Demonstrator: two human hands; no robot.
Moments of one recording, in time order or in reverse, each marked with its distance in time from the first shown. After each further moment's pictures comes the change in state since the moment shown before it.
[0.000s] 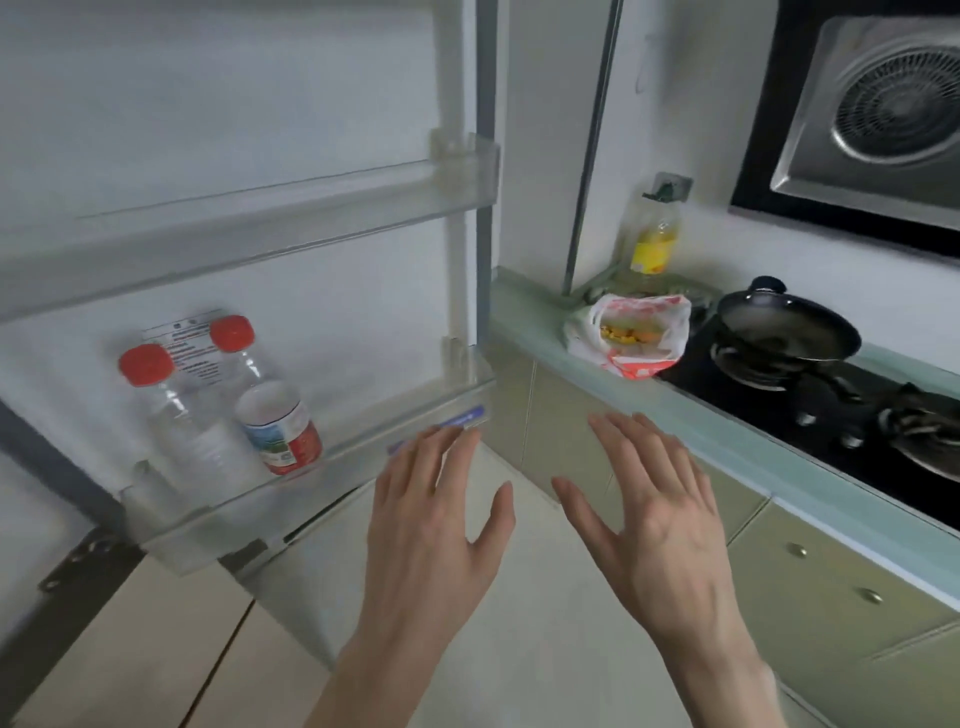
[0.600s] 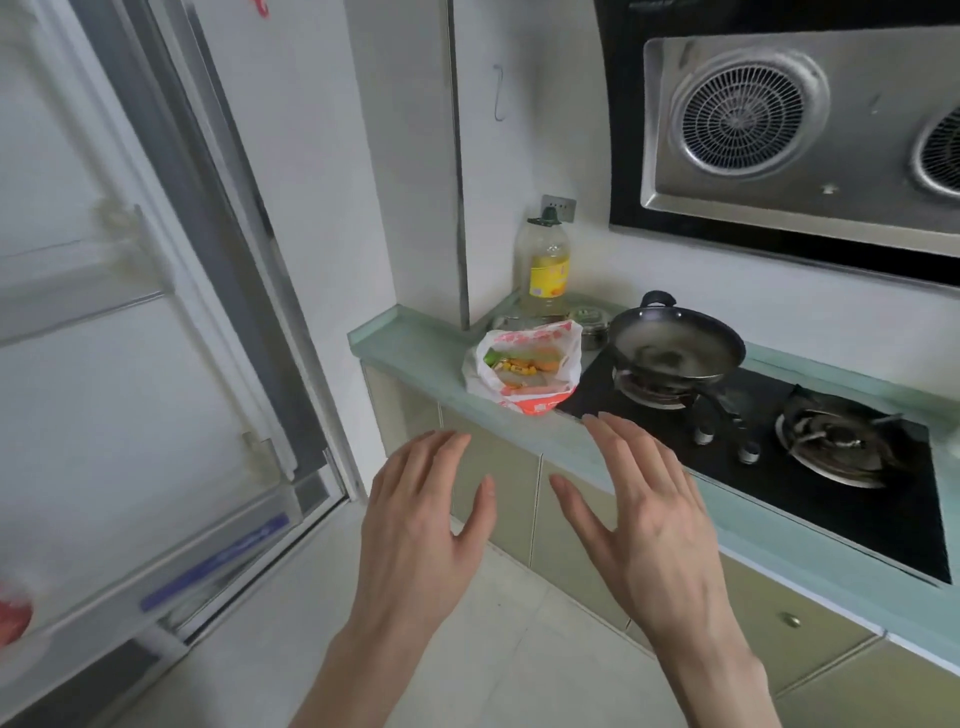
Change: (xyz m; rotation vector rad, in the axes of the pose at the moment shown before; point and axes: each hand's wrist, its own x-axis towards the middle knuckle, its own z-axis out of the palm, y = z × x) left_hand 0.107 0.130 0.173 -0.118 -0.053 0.132; right_hand 0.067 0.218 -0.015 0.005 0.059 0.125
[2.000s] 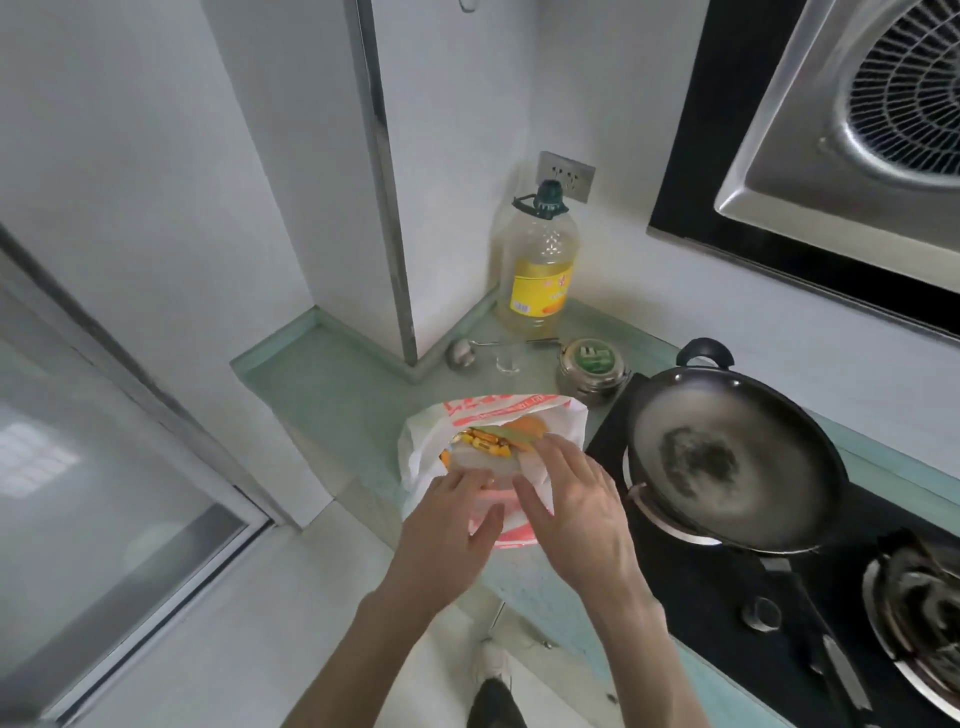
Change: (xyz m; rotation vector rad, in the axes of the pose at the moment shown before) left_hand 0.306 -0.136 0.378 -0.255 -0.594 -0.261; right_hand 0.332 0.216 0.317 0.056 -0.427 0.169
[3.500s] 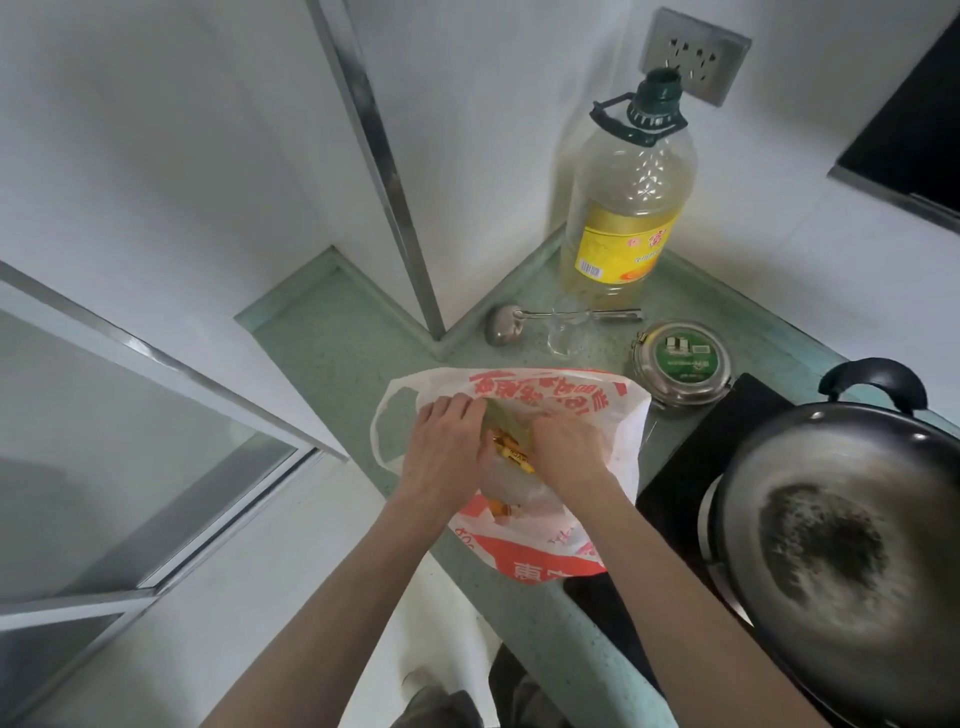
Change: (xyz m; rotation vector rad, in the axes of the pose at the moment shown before) left_hand 0.199 -0.092 0.049 0.490 -0.019 -0.164; right_hand 0.222 0.079 0.158 -0.413 -0.609 -0.069
